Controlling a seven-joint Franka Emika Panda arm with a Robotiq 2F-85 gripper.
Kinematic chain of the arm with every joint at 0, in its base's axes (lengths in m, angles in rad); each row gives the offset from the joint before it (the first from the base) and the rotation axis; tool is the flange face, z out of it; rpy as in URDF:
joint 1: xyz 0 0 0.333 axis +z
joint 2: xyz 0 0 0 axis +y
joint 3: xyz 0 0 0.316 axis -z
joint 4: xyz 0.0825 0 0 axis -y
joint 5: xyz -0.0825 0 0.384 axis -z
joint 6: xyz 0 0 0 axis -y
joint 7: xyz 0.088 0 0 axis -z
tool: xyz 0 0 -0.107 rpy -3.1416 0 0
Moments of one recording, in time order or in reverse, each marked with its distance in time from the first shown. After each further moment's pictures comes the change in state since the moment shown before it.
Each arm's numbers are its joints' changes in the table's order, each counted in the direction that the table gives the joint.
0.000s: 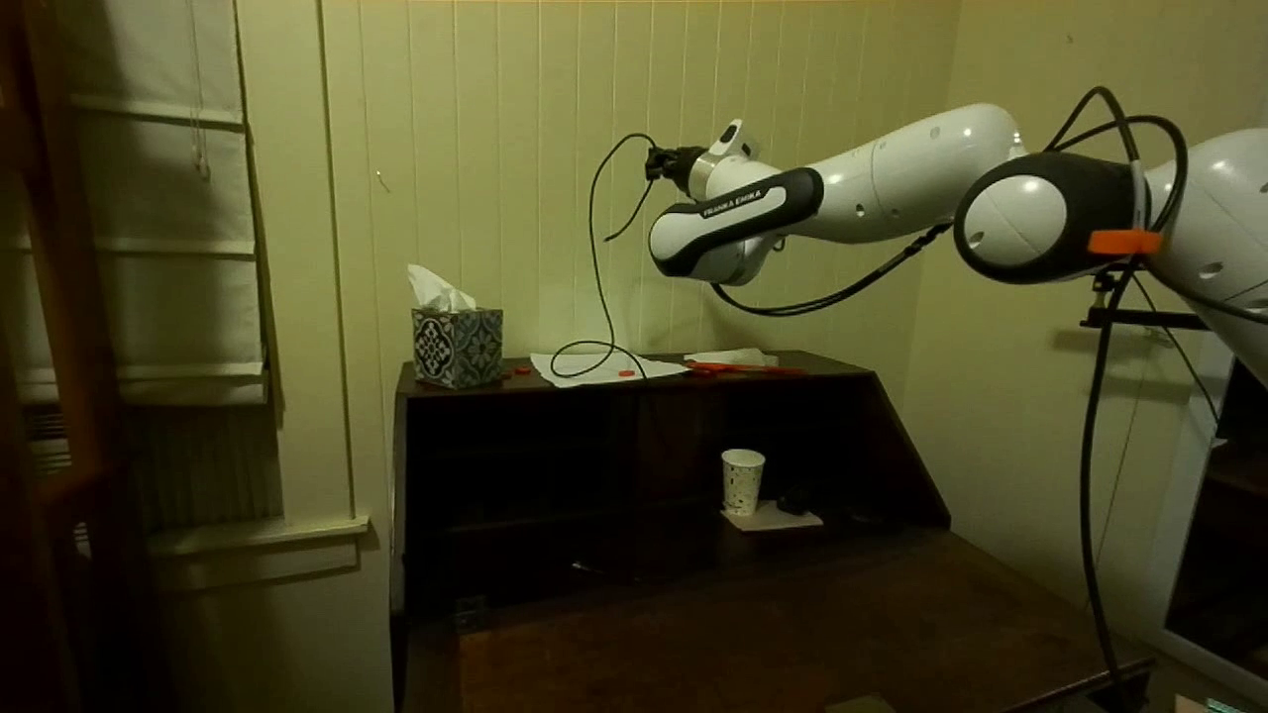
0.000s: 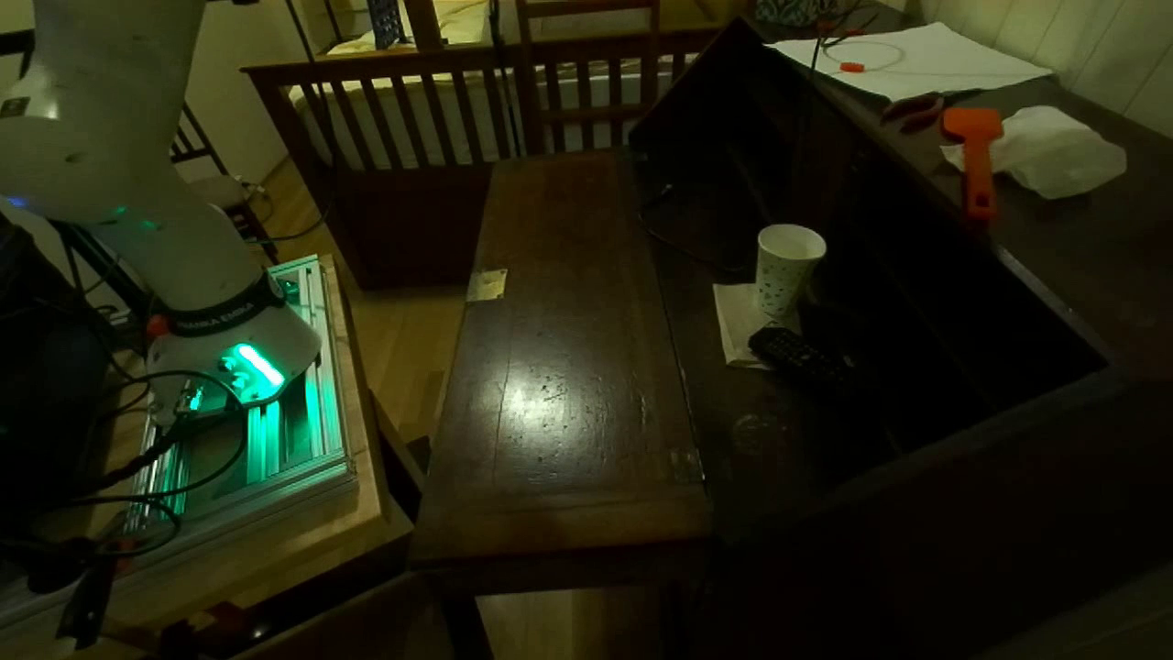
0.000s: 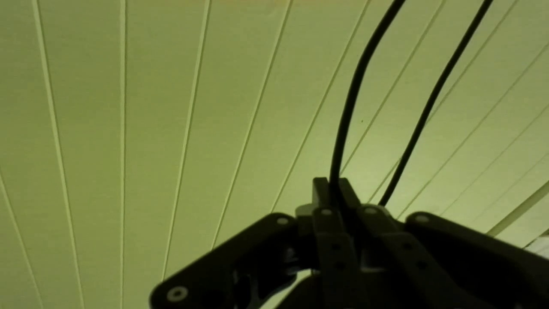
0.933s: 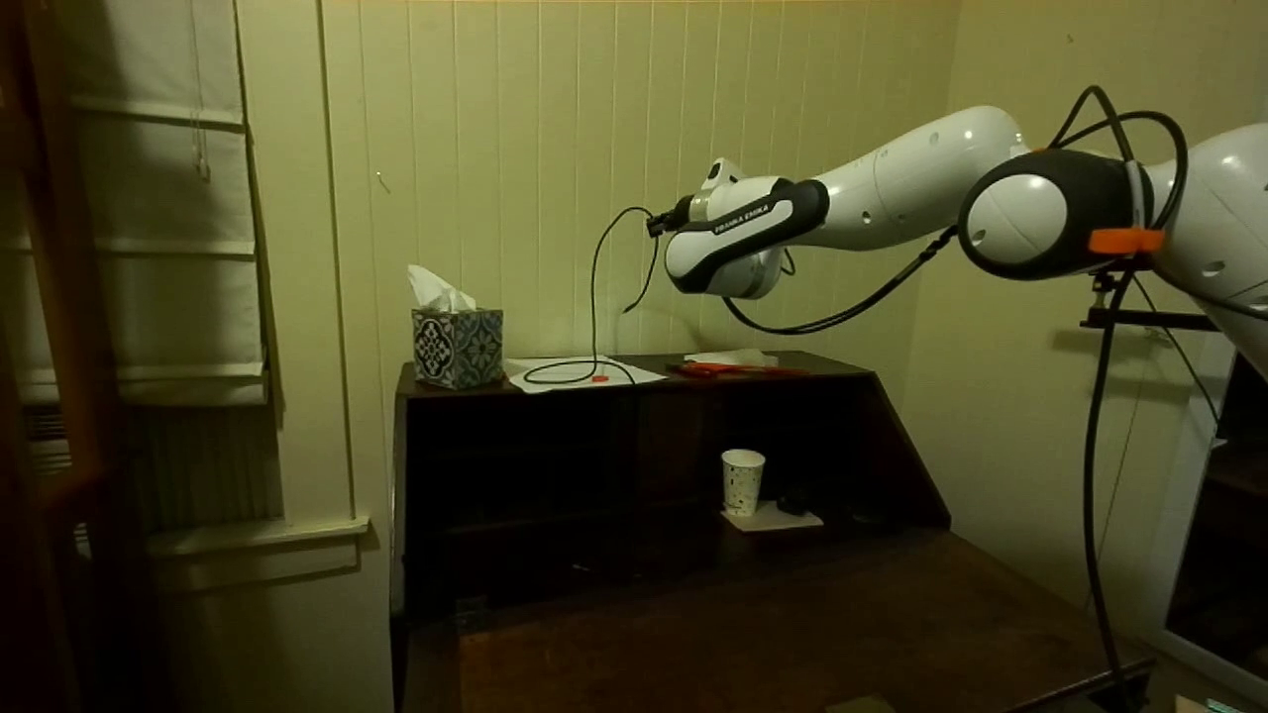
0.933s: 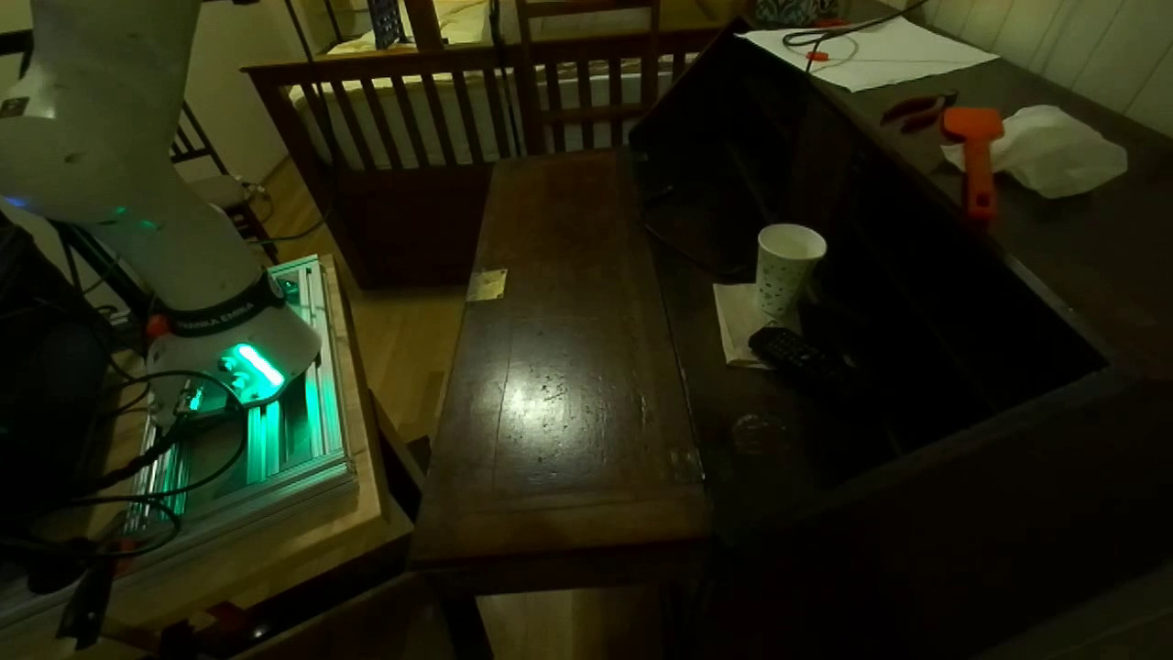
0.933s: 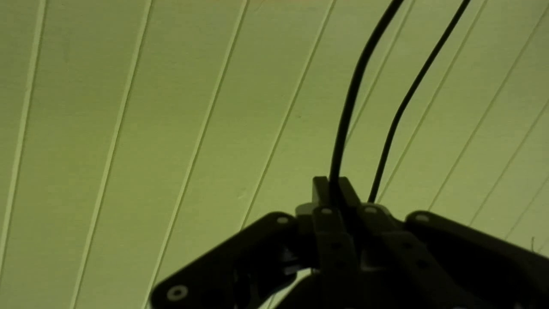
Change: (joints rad) arm -0.002 -0.024 0.057 -0.095 -0.020 -0.319 -0.020
